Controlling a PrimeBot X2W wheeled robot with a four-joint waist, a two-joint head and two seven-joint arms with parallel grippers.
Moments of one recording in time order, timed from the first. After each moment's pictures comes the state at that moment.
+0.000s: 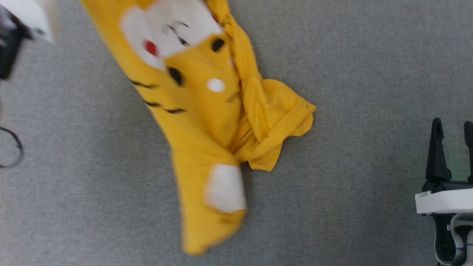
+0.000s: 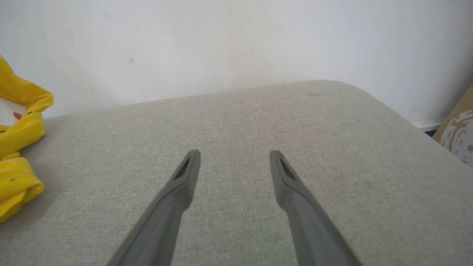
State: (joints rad) left arm -1.00 0.67 -0.39 0.13 -0.39 0.03 0.28; right arm -0.10 -0.05 -0.25 0.01 0.20 0.13 -0.21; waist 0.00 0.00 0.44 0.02
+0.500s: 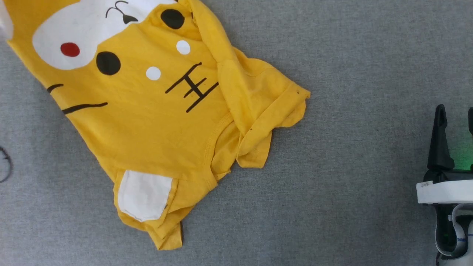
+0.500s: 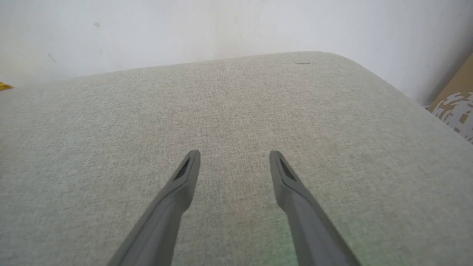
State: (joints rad) left arm -1.07 0.66 -0.33 0.53 -0.39 0.06 0.12; right arm -0.14 -0.05 -0.24 0.00 0.19 0.13 -0.22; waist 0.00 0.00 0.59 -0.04
